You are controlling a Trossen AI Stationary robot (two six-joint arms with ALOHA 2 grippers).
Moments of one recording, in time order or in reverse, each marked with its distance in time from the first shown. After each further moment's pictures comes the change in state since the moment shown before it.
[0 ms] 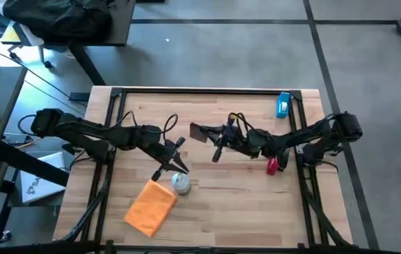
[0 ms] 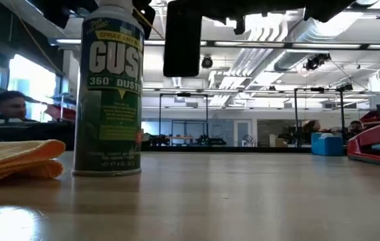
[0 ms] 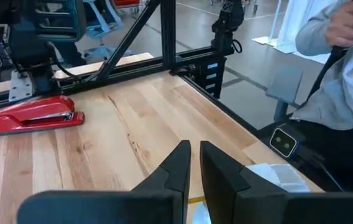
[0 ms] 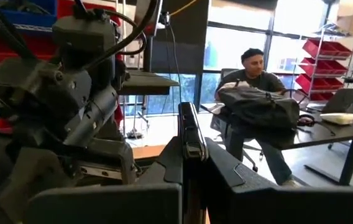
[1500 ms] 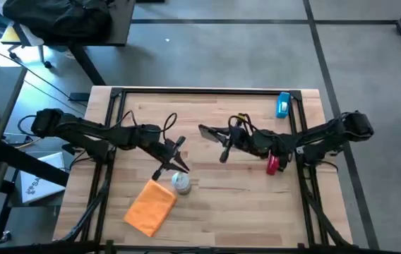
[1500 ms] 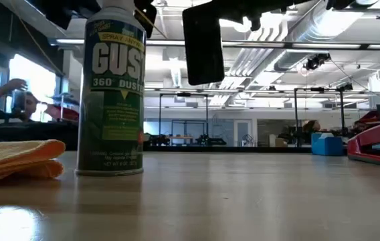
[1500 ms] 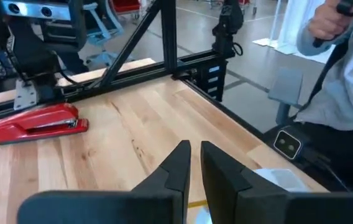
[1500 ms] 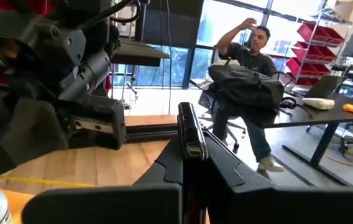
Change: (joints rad) left arm 0.018 0.001 0.000 0.036 0.012 0.019; right arm 0.033 -0.141 -0.036 -0.246 0.074 -0.024
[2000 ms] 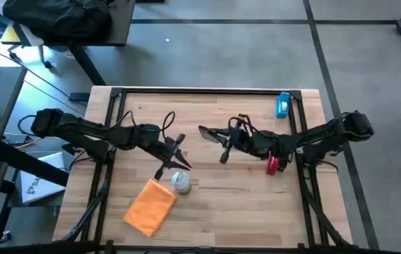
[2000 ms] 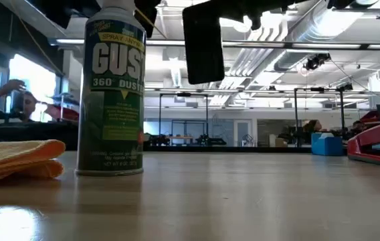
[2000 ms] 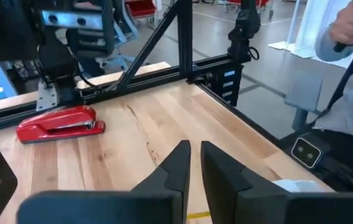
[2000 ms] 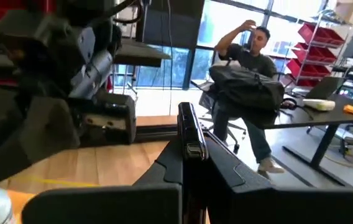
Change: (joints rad) left arm -0.001 -0.001 0.000 0.030 -0.058 -0.009; right arm 0.000 0.000 0.000 0.002 0.007 -0.004
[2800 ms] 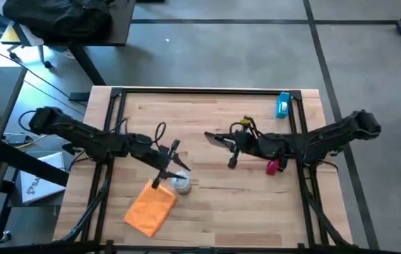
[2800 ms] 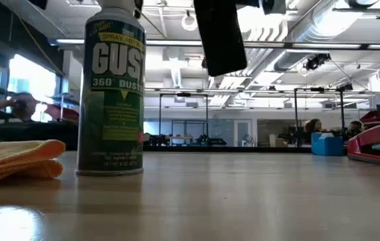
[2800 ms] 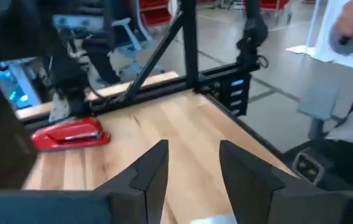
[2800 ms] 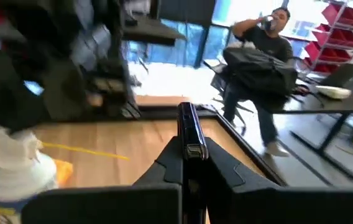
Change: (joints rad) left arm -0.135 -0.019 0.000 0.063 -0.223 -0.025; right arm 0.085 -0.102 0.022 -0.247 0.021 0.057
